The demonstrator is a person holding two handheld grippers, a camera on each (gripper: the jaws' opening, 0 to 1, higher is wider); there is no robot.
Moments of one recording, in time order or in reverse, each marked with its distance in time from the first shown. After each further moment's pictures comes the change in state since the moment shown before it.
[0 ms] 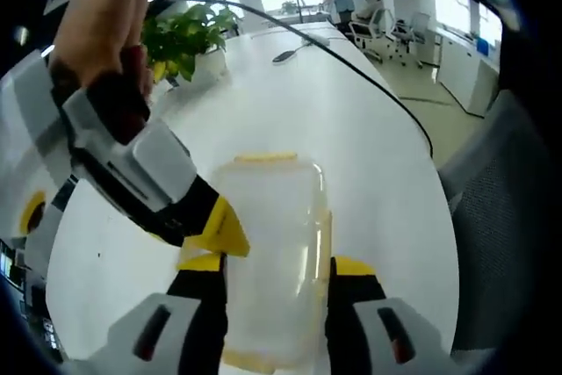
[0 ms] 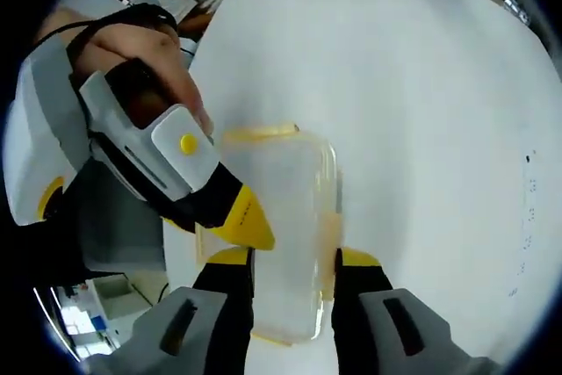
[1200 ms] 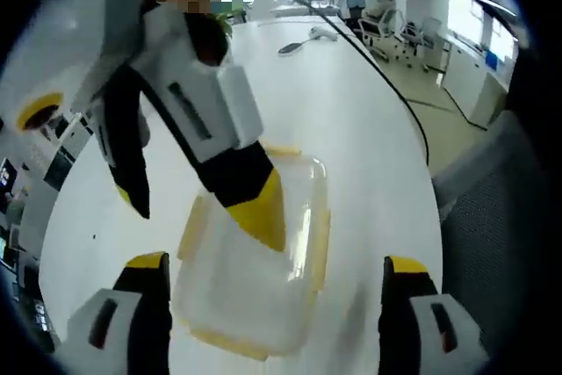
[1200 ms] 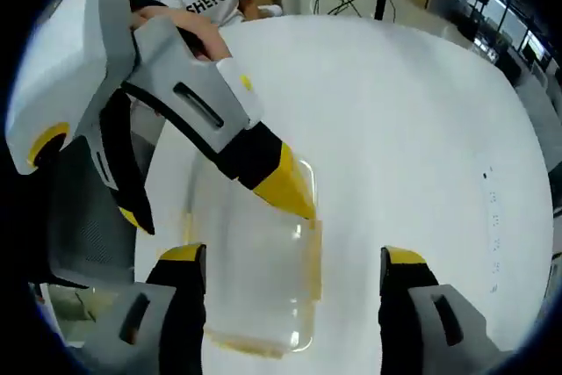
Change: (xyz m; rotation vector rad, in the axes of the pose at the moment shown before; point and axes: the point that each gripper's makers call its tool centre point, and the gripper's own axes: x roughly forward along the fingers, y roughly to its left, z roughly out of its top) left arm -0.013 0.002 0.000 -0.073 0.066 -0.015; right arm -0.027 -0.003 0.015 -0.056 -0.366 -0.251
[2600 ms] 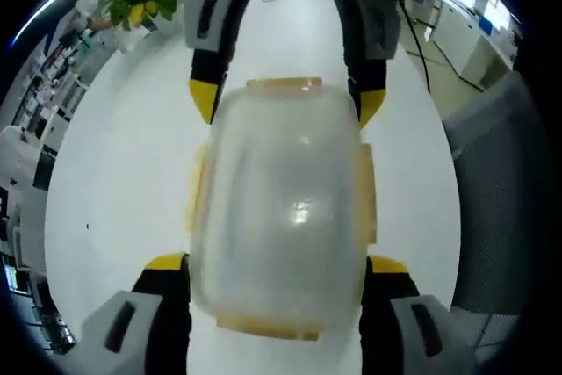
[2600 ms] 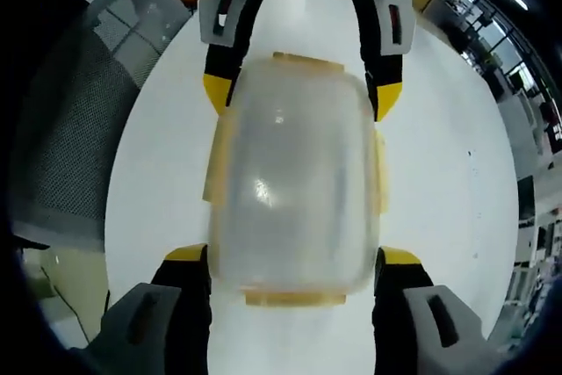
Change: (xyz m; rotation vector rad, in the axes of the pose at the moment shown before) left arm 0.016 0.020 -0.044 0.098 0.257 -0.067; right arm 0.005 0.039 -0.084 -0.150 0.244 -0.160
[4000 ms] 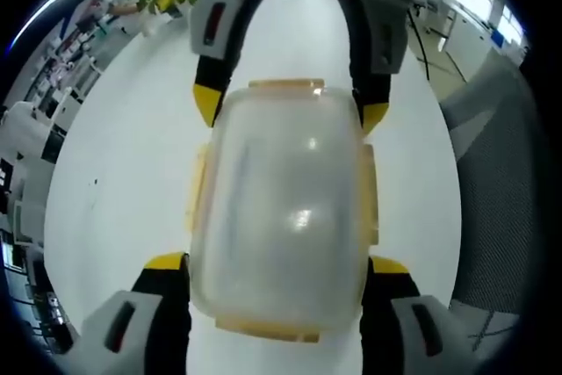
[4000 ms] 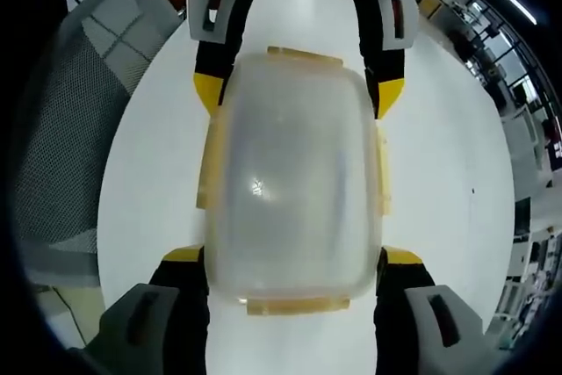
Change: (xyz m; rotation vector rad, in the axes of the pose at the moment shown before) left arm -0.024 0.006 -0.065 -0.072 -0.010 0.034; right arm 0.026 -0.009 0.065 -0.043 0.016 -0.017
